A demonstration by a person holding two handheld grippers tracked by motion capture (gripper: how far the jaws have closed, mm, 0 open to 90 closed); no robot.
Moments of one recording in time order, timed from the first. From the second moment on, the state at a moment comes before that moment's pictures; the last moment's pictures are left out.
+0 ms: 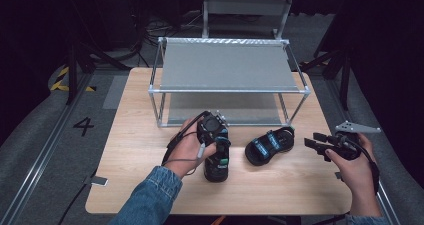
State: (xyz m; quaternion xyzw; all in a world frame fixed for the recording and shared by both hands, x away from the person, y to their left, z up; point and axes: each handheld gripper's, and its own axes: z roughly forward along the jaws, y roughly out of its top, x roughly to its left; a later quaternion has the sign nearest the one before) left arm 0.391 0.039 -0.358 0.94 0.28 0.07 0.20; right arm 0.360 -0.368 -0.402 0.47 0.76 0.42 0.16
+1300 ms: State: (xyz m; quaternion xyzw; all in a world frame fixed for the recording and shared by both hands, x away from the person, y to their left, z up) left arm 0.401 0.033 -0.232 0.93 0.27 0.08 0.25; right arm 0.361 -0.377 -0.405 0.48 0.76 0.41 0.16
